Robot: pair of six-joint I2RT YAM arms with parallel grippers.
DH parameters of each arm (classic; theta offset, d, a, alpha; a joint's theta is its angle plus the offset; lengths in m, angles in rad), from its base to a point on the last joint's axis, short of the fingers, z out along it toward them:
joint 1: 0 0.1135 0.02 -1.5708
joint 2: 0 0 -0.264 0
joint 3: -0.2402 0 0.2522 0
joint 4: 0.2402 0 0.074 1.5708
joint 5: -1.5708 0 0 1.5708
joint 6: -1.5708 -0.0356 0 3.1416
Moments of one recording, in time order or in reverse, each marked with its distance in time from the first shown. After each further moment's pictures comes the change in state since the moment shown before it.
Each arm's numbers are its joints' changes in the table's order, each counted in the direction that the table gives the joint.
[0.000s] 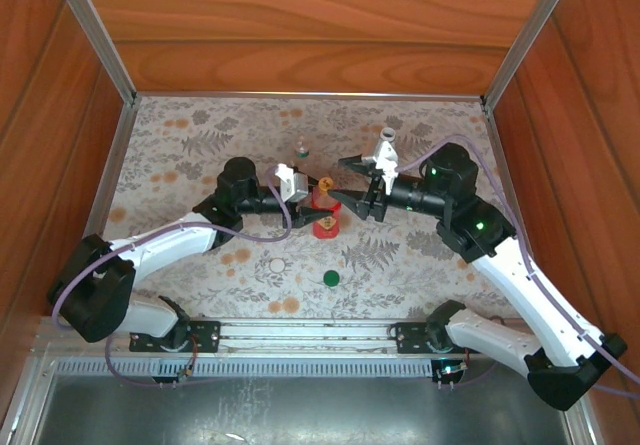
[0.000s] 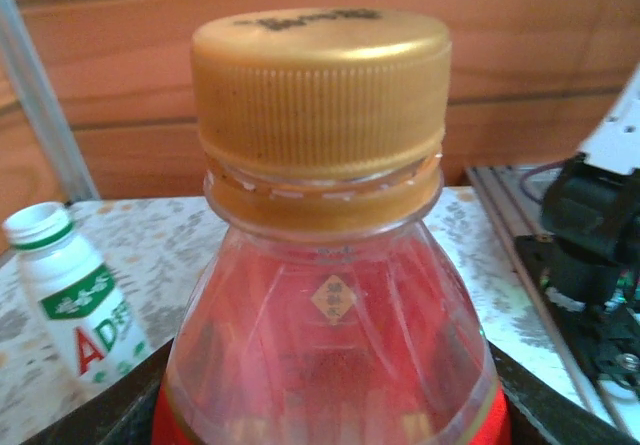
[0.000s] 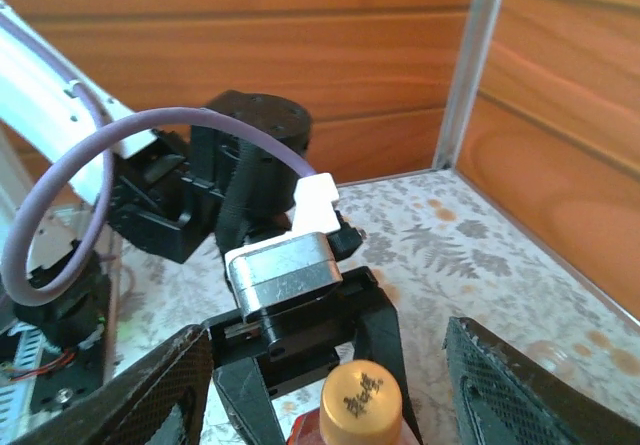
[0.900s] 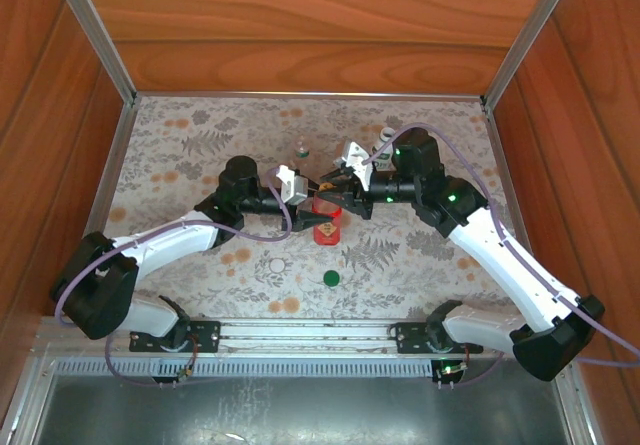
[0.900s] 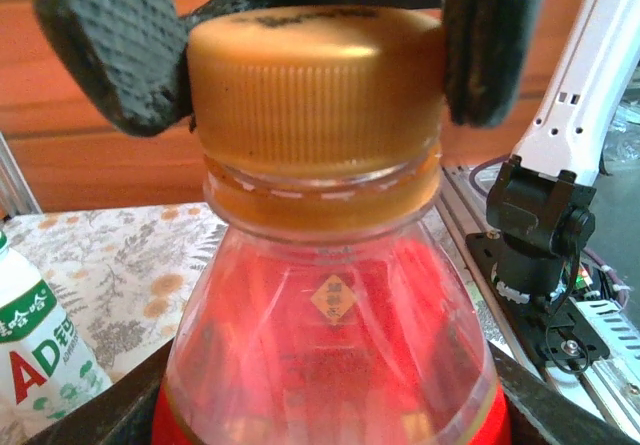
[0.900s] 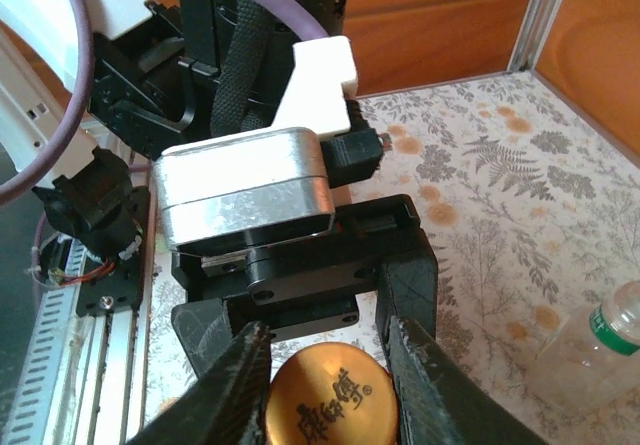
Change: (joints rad) left arm -0.001 0.019 -0.010 0.004 -0.087 0.007; right arm 0.000 0.182 -0.075 0.166 0.067 0.112
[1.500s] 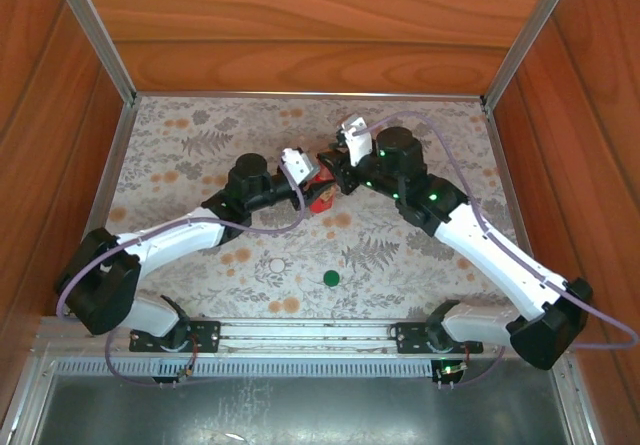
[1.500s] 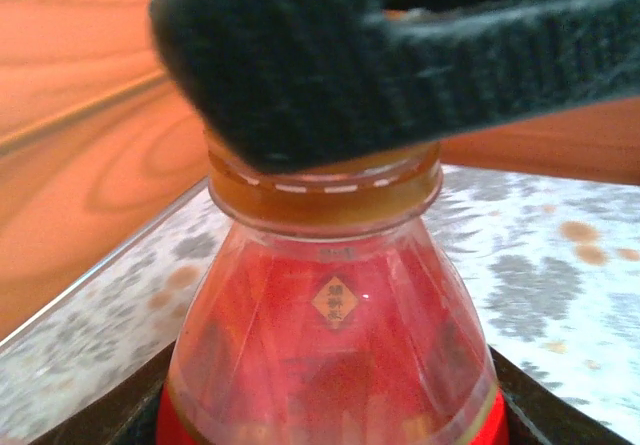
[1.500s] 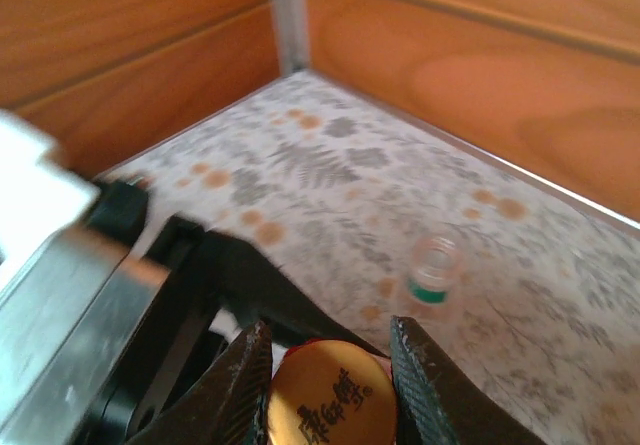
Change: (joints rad) left arm -0.054 0.040 -0.074 0.045 0.602 -0.008; right arm 0.086 0.076 0.024 -0.230 -0.627 -0.354
